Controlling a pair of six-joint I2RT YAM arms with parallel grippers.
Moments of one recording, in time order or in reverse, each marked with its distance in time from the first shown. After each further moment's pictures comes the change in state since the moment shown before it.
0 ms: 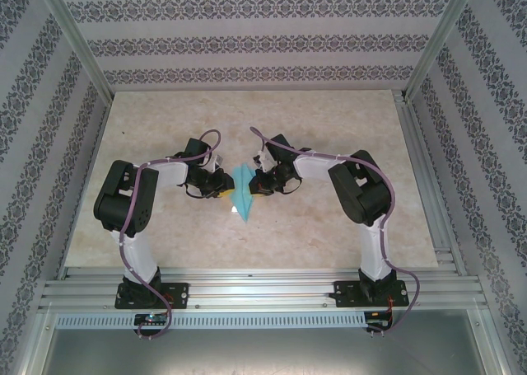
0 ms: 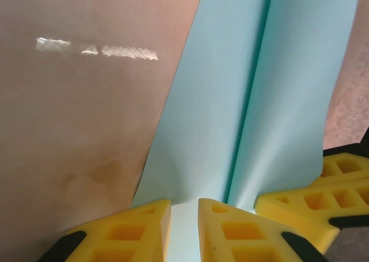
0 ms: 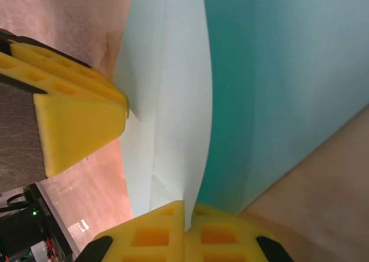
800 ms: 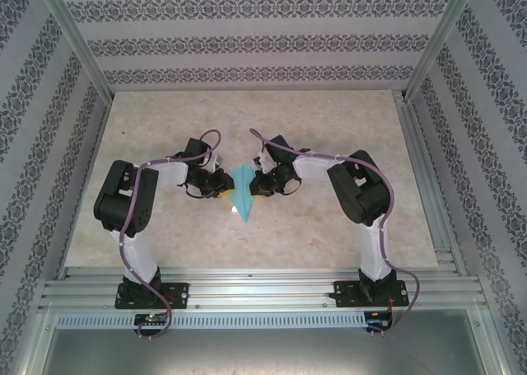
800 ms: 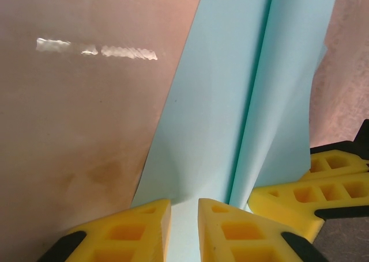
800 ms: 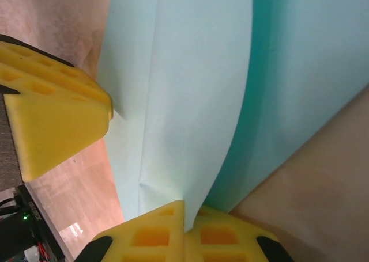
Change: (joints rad) left arm 0.000 0.000 0.000 0.000 0.000 0.003; right arm 0.002 0.010 -0.003 -0.007 0.027 0.002
